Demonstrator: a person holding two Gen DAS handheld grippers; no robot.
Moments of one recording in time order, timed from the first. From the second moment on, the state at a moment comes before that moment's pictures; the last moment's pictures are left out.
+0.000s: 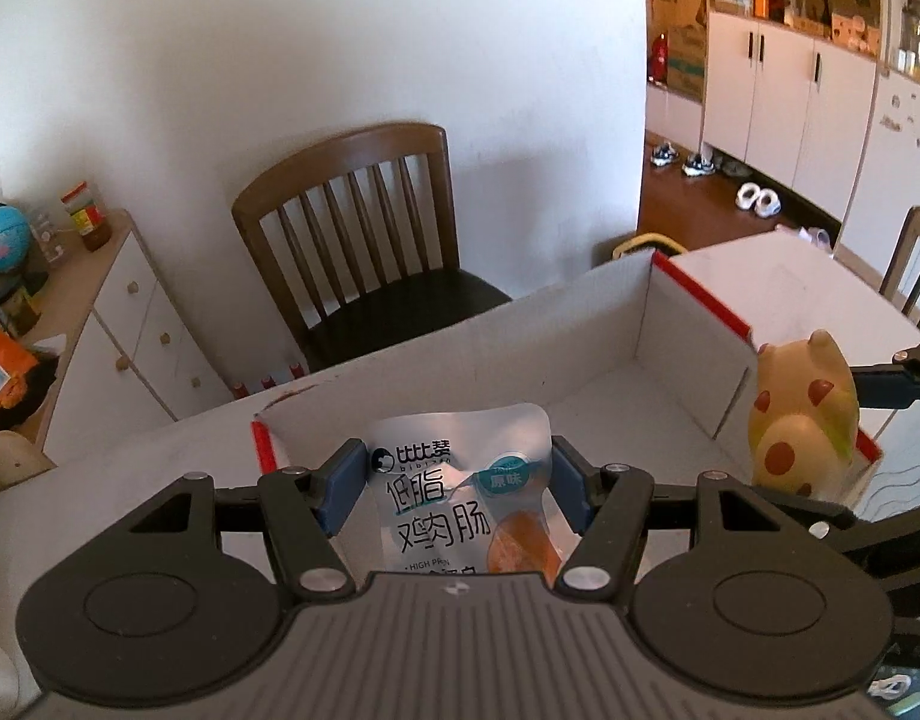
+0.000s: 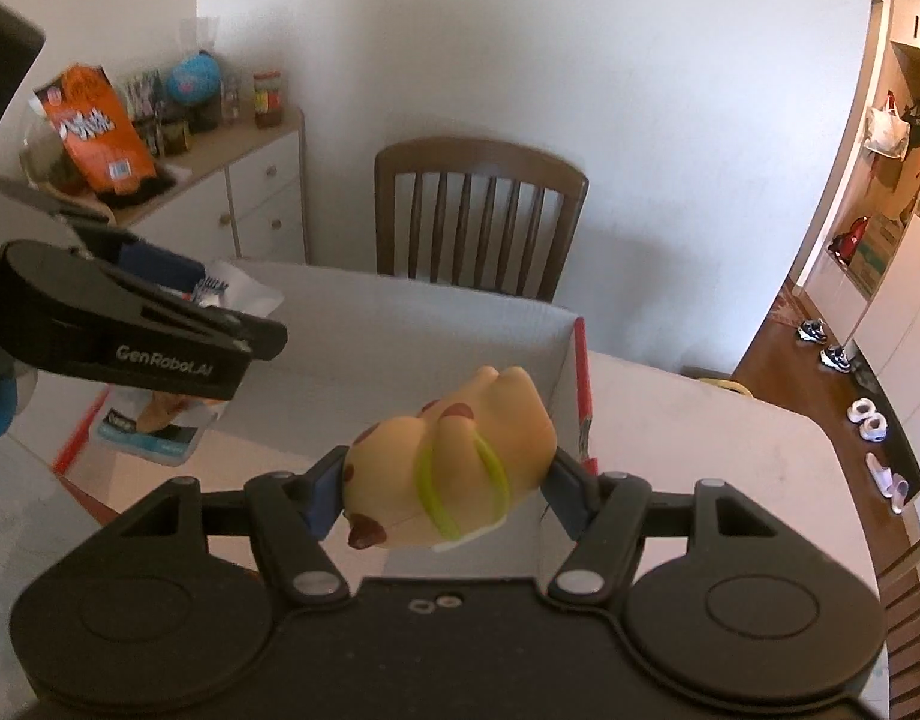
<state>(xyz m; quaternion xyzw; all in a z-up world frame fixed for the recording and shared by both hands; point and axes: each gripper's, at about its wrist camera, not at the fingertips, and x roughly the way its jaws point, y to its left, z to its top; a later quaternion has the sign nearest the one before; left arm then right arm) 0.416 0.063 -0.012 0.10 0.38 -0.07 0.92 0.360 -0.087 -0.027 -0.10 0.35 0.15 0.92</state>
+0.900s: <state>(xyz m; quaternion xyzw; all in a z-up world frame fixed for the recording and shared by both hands) 0.458 0.050 -0.081 0.16 0.47 -0.10 0.86 0.400 -0.058 -0.097 -0.15 0.46 0.15 0.86</state>
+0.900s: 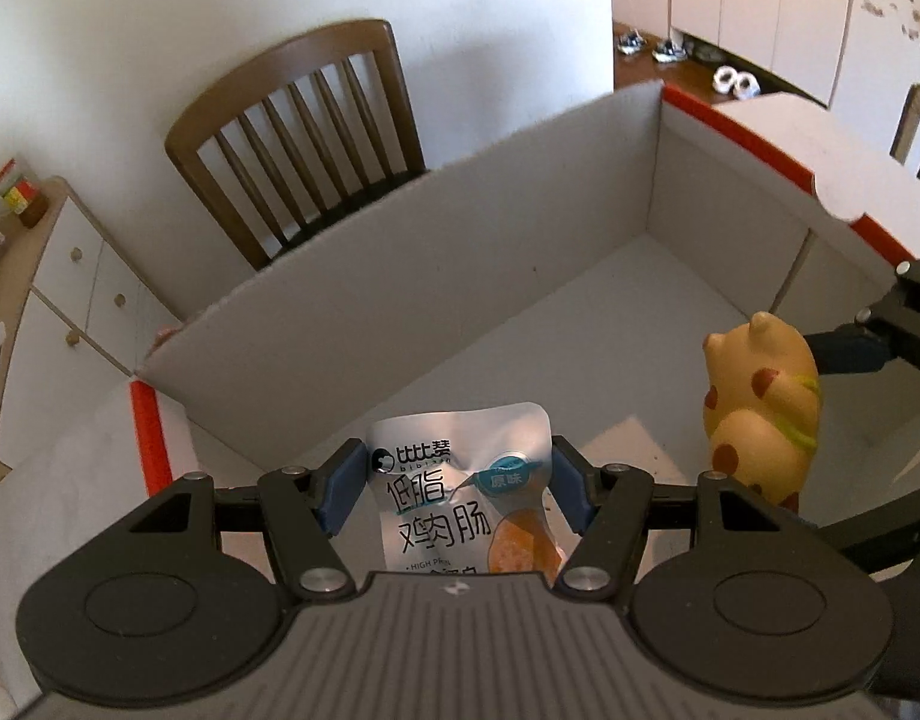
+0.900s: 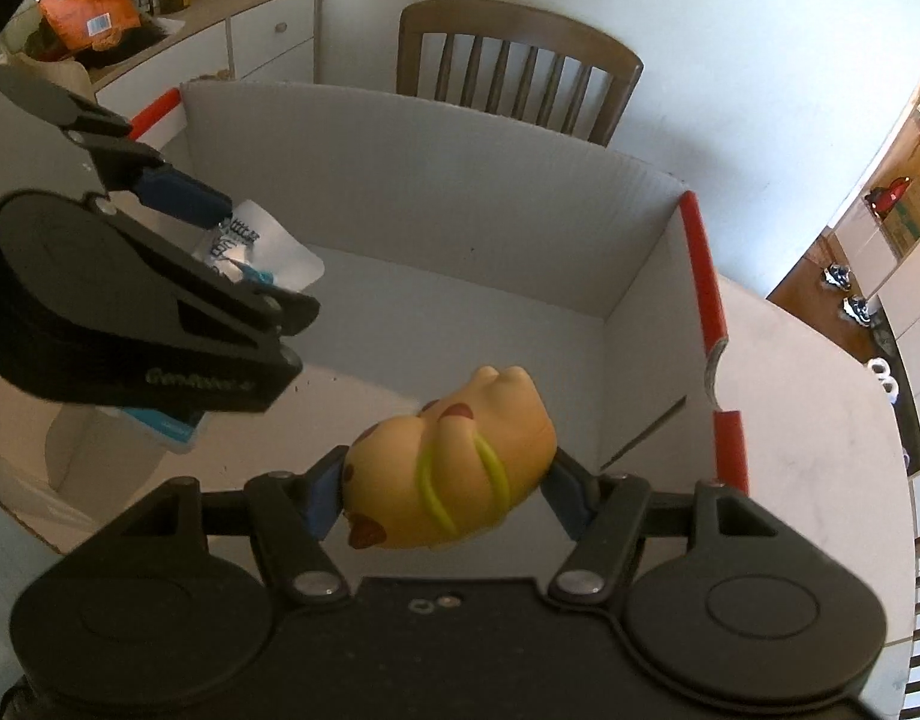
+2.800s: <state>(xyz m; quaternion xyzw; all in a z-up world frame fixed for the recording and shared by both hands) 0.349 0.042 0.046 0.14 0.46 -0.05 0.87 0.311 -0.101 0.016 -0.13 0.40 0.18 0.89</state>
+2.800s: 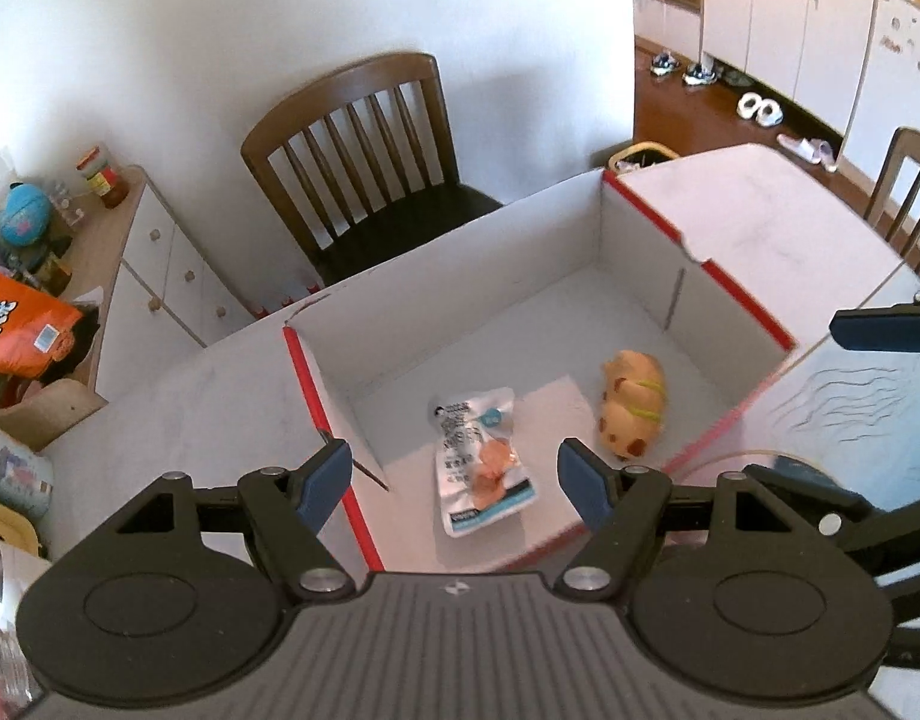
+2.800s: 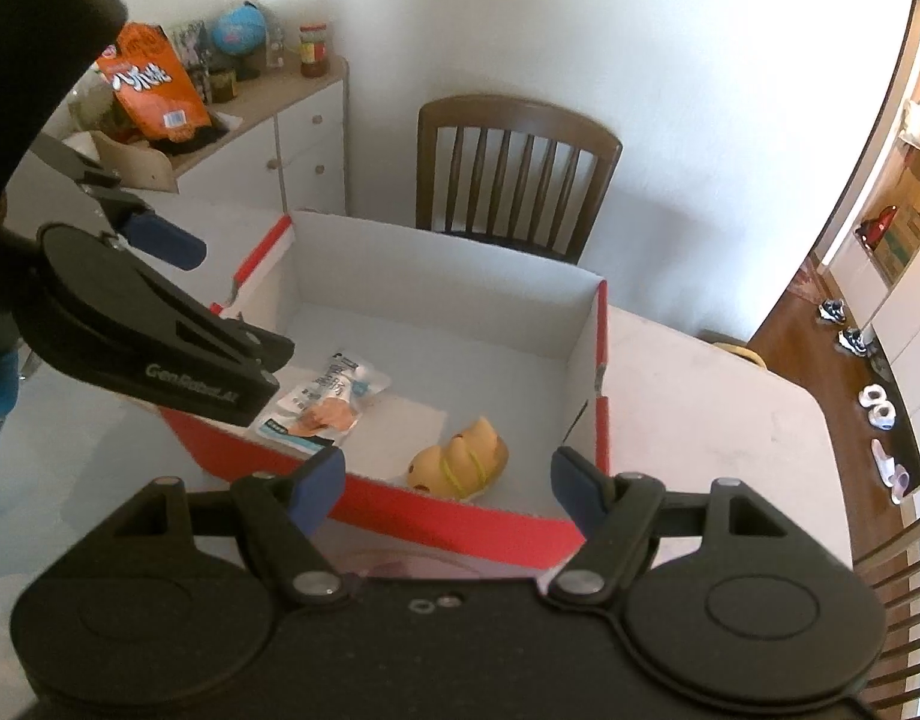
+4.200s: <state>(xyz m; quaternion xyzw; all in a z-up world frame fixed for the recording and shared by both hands) 0.150 0.019 0.038 0.07 0.37 -0.07 0.92 0.159 -0.176 0.000 -0.08 0.36 0.19 0.91</state>
